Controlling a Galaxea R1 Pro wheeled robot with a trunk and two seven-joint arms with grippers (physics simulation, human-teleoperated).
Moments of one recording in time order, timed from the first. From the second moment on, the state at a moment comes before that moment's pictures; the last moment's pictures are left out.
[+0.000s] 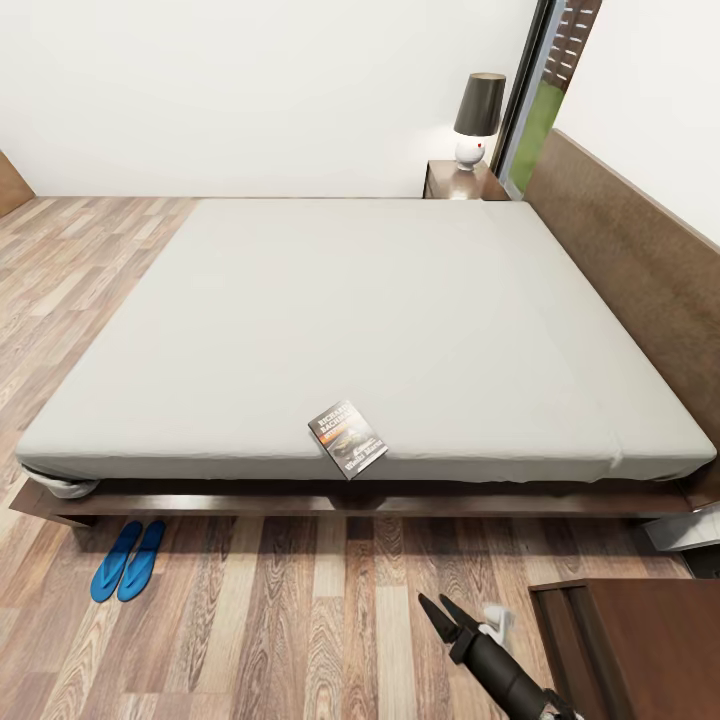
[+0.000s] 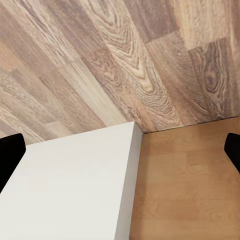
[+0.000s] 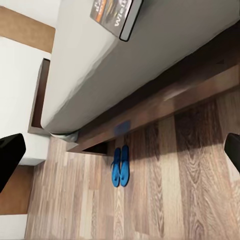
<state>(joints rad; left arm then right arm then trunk) -0.03 0.22 -0.97 0.00 0.59 -0.12 0.21 -0.17 0.11 -0.37 -0.90 -0.31 0.11 1.05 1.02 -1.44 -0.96</state>
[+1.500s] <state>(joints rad) -0.03 0.22 -0.97 0.00 0.59 -0.12 0.20 -0.47 0.13 -0.26 -0.56 -0.57 0.12 1.03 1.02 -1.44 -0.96</state>
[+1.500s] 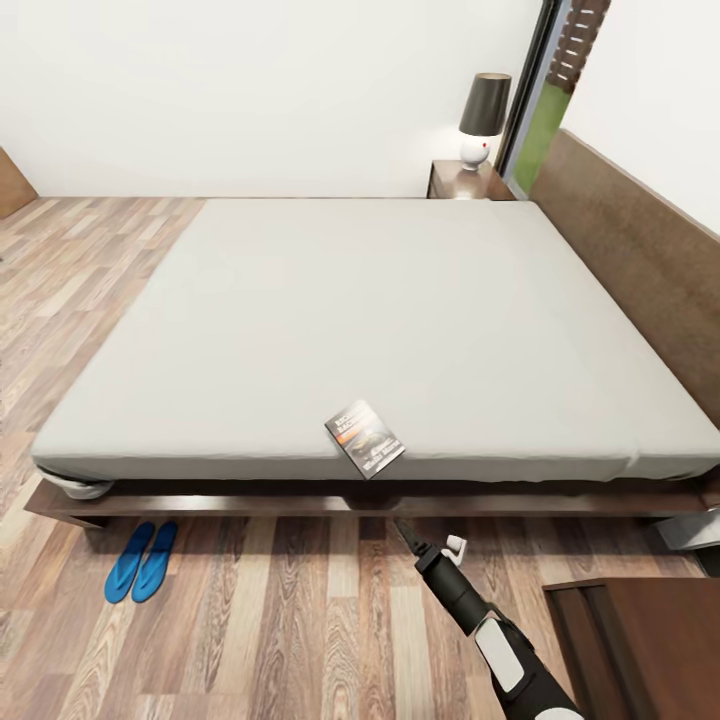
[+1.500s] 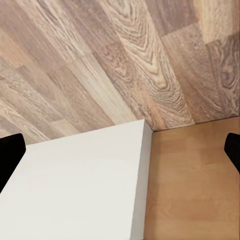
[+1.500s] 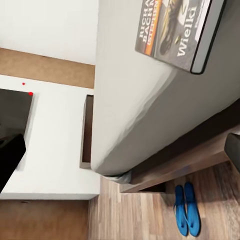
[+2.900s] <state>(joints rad) -0.03 0.22 -0.97 0.00 0.59 -0.12 0.20 -0.48 0.12 -0.27 -0.56 -0.57 0.12 1.03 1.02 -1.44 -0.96</state>
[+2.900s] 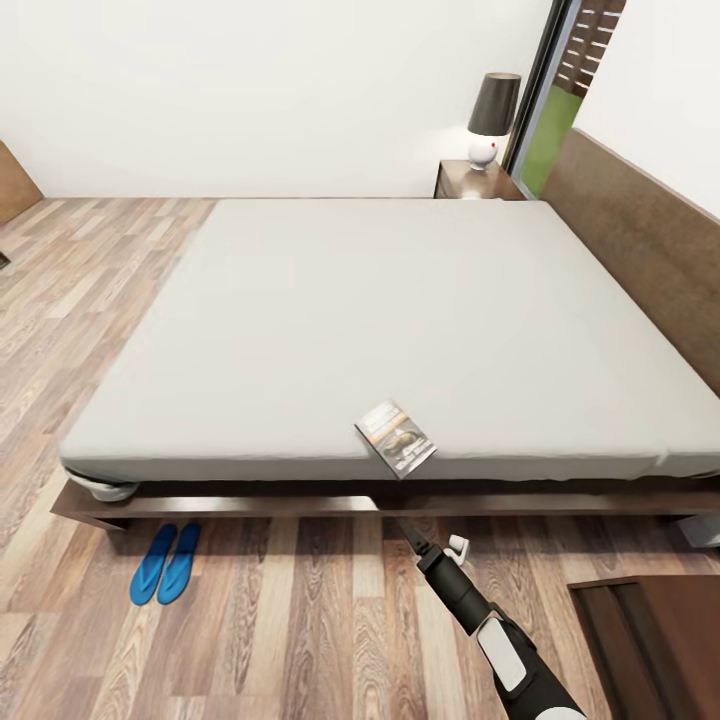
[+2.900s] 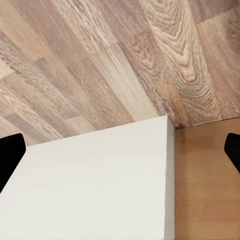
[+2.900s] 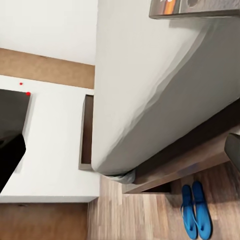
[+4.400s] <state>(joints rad) -0.03 0.21 -0.97 0.00 0.59 -0.12 0.21 -0.47 0.10 -0.30 -0.56 -0.58 0.12 1.03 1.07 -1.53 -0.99</state>
